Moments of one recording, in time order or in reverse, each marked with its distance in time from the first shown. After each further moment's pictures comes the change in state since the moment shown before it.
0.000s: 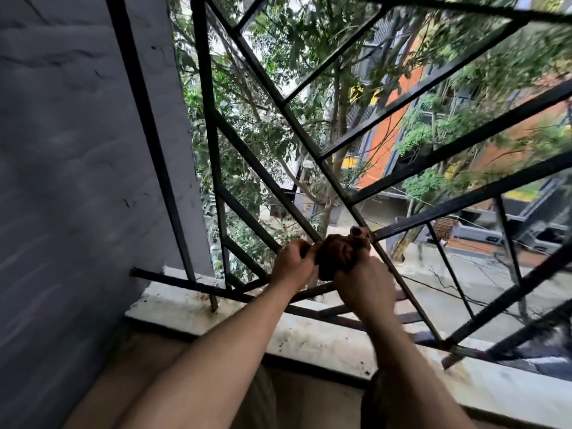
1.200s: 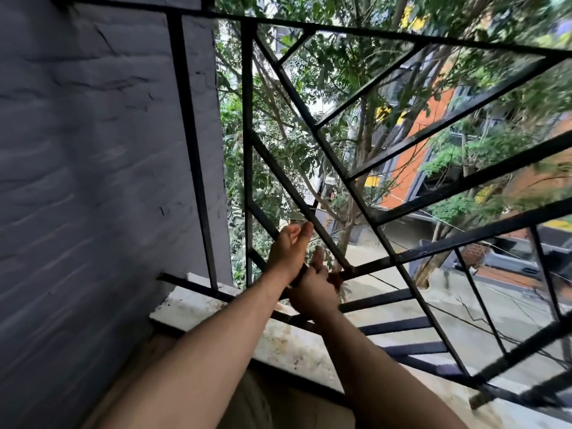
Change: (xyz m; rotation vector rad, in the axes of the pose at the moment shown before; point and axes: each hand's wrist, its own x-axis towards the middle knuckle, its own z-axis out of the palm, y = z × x) left_hand 0.012 0.019 -0.065 -0.265 0.107 -0.049; right_hand 0.003 -0.067 0.079 -0.180 -0.339 -0.227
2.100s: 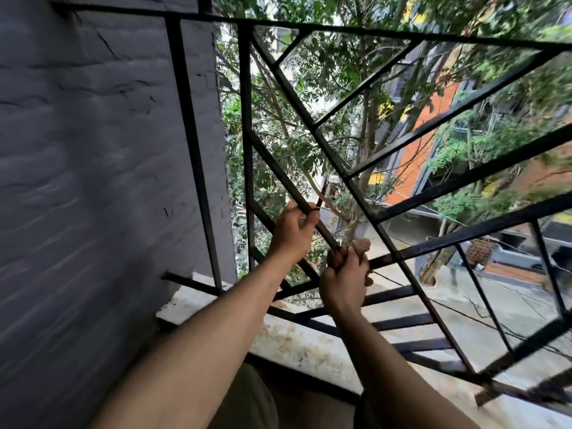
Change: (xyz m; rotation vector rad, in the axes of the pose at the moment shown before) left_hand 0.015 0.033 -0.006 0.180 0.046 0.227; right_hand -0.015 0.008 -0.026 0.632 0.399 0.153
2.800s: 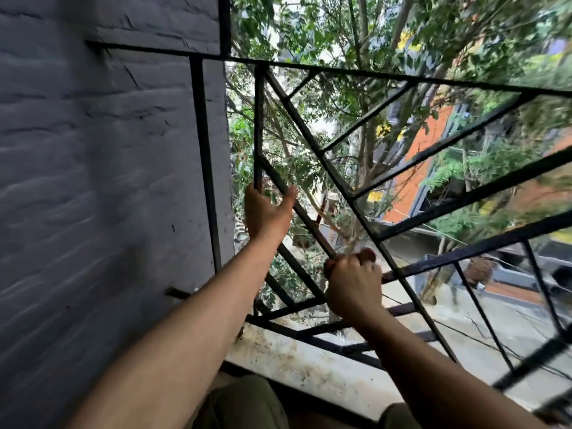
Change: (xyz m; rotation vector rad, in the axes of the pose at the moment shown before) left_hand 0.028 0.047 -0.061 -0.047 0.336 -0.206; right_hand 0.009 -0.029 -0.040 -0.910 -0.055 -0.359
